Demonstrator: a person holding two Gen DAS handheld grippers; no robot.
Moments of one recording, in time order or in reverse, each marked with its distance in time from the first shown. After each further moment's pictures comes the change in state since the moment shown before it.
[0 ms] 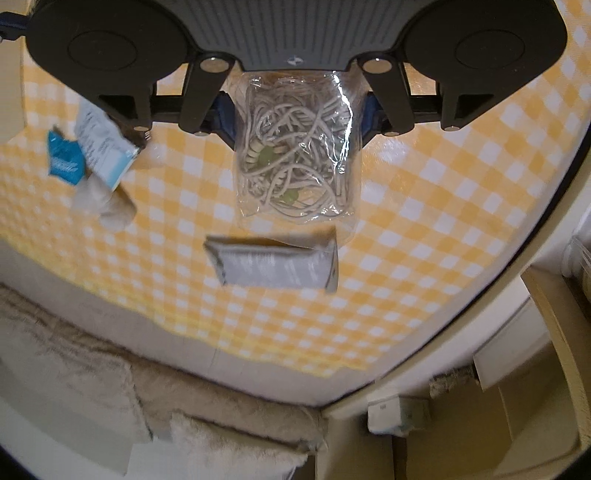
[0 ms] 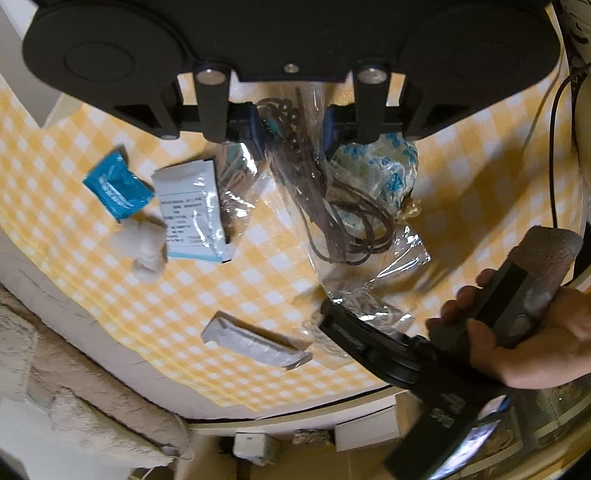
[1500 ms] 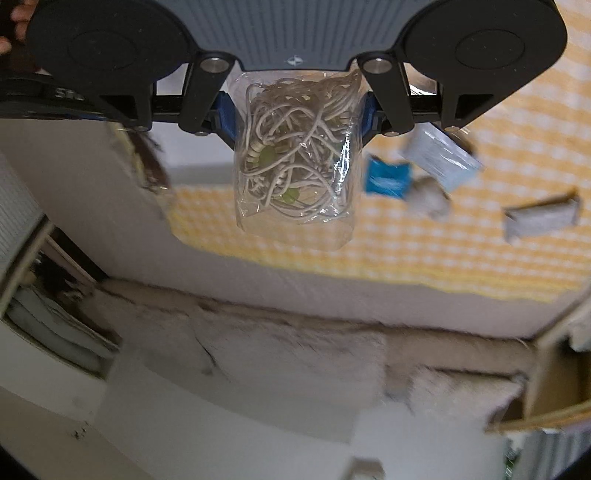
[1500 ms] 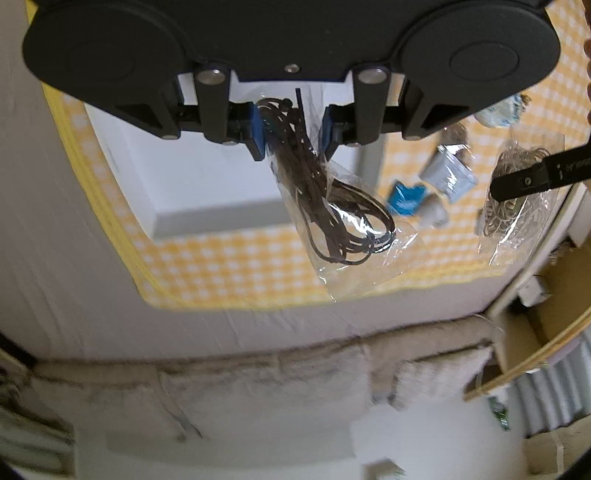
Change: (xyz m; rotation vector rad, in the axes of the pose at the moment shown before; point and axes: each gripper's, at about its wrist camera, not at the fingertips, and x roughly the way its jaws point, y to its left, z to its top) left arm -0.143 -0.194 -0.073 0.241 -0.088 -0.552; right arm -0.195 -0.084 -0.143 0.844 -0.177 -0.516
